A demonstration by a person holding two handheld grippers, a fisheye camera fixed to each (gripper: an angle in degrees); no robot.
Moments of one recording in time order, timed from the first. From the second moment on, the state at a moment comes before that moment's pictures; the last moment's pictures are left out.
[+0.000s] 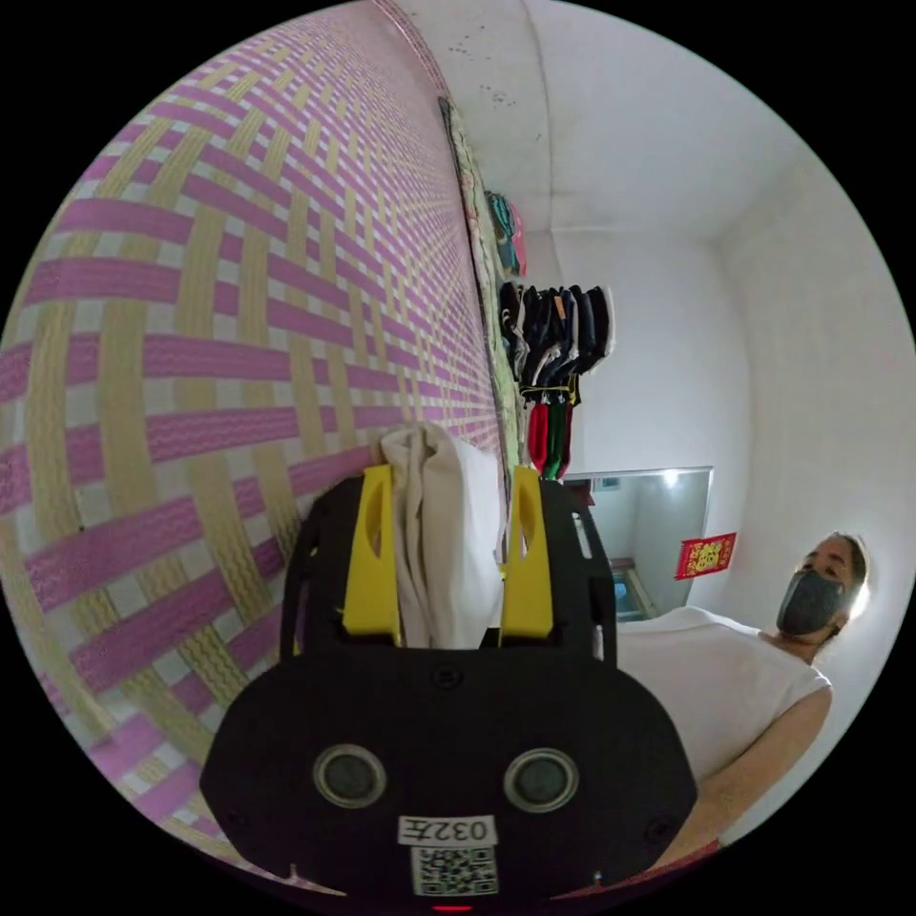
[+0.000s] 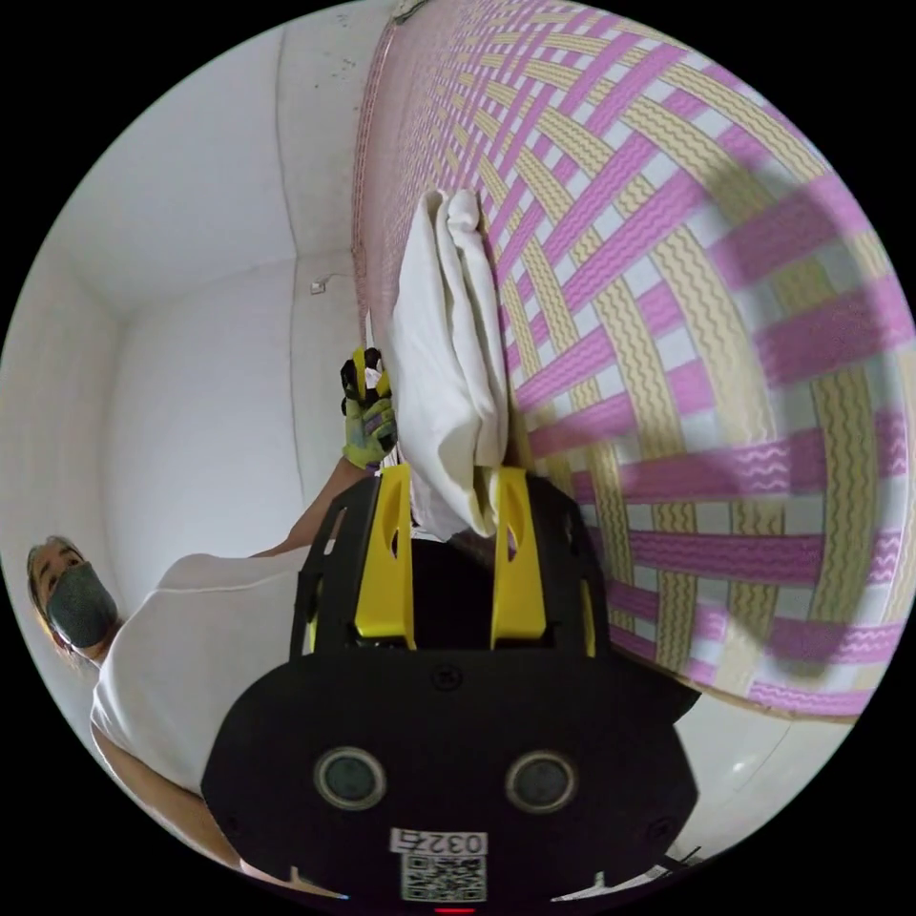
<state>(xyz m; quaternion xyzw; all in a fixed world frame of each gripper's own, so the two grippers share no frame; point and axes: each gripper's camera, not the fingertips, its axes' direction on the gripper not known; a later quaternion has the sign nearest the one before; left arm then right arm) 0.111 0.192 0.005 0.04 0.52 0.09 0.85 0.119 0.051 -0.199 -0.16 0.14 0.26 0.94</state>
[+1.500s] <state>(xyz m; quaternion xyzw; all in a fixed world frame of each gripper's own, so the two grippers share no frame) 0.686 0.137 -0.328 -0.01 0.65 0.36 0.67 -0.267 0.195 -0.684 0.07 0.38 -0.09 0.92</state>
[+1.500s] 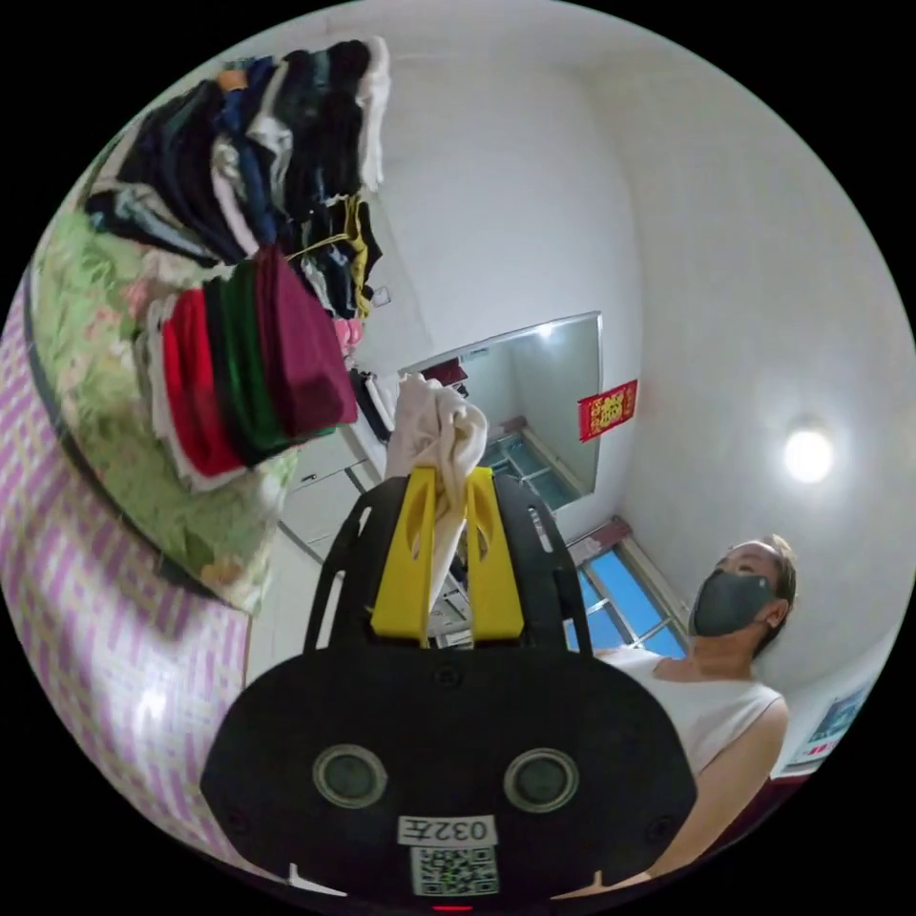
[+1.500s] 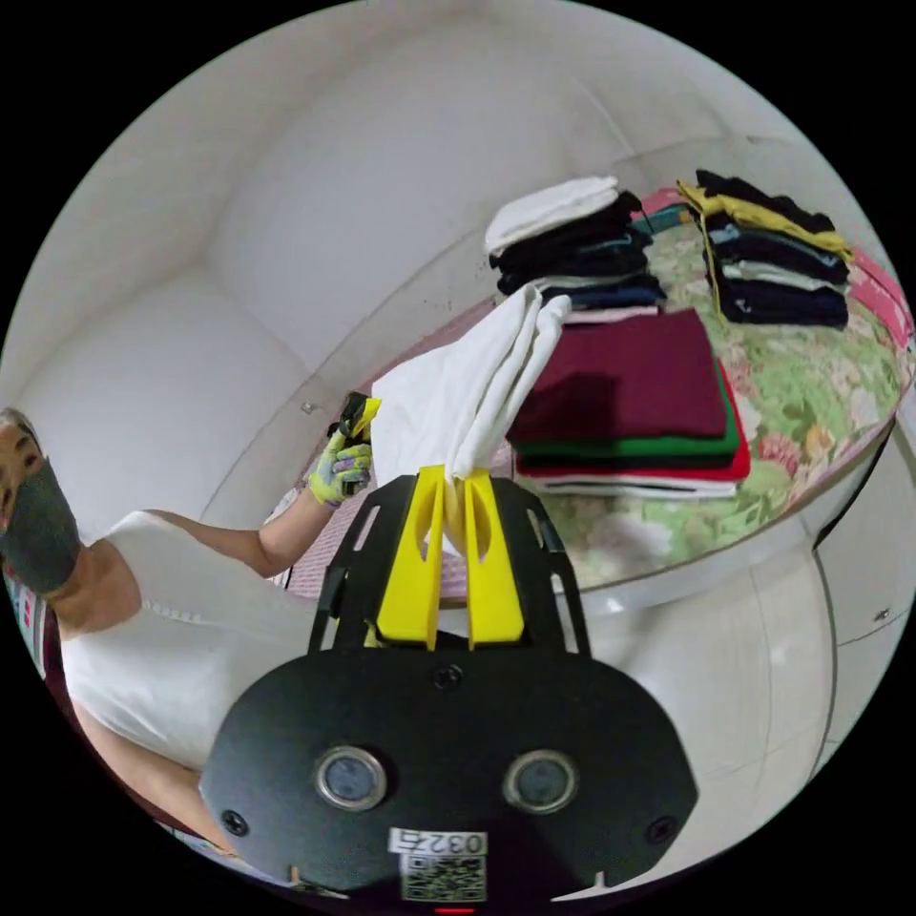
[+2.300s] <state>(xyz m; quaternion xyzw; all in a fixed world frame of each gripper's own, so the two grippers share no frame) 0.781 -0.002 -0.410 -0.09 0.59 0.26 0.76 -0.153 0.213 -0.832 0.18 0.17 0.08 0.97</state>
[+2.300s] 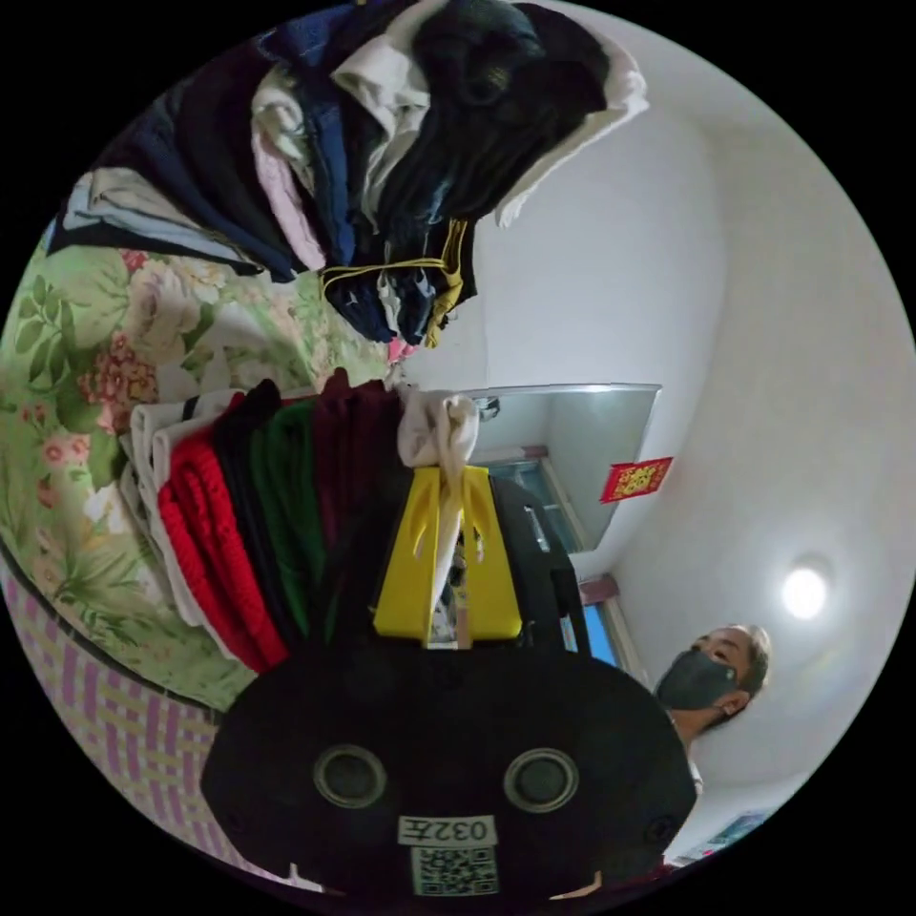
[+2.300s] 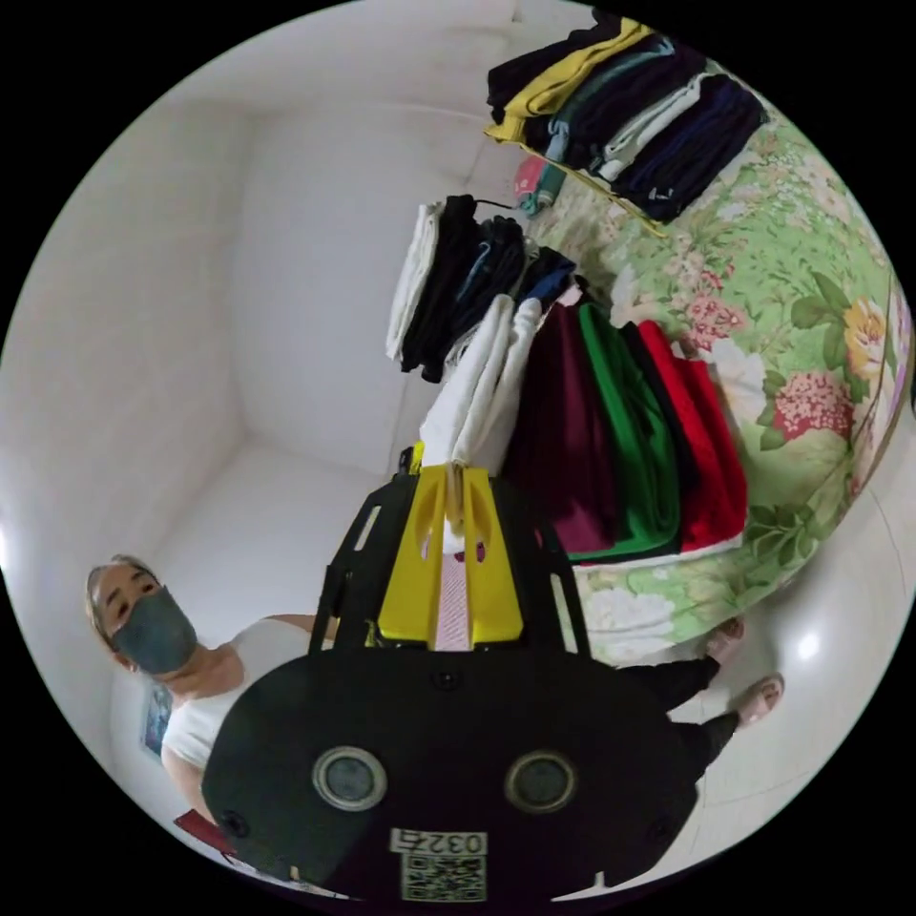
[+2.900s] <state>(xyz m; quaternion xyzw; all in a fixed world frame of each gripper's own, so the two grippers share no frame) 0.834 0.258 -0.653 0.39 0.29 0.39 0.78 -0.277 0.279 -0.634 0.21 0.58 -0.23 0.75</state>
